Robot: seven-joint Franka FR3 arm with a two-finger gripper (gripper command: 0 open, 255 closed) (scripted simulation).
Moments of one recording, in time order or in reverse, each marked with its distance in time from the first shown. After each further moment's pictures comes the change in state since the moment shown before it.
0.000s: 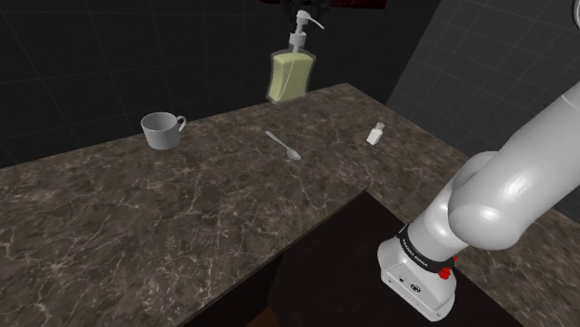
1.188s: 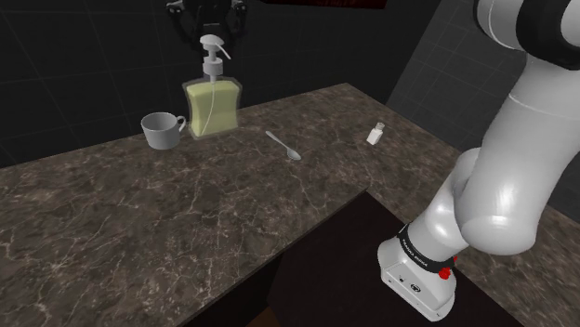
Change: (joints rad) arm 0.217 0.297 0.193 0.254 -0.043 -0.019 0.408
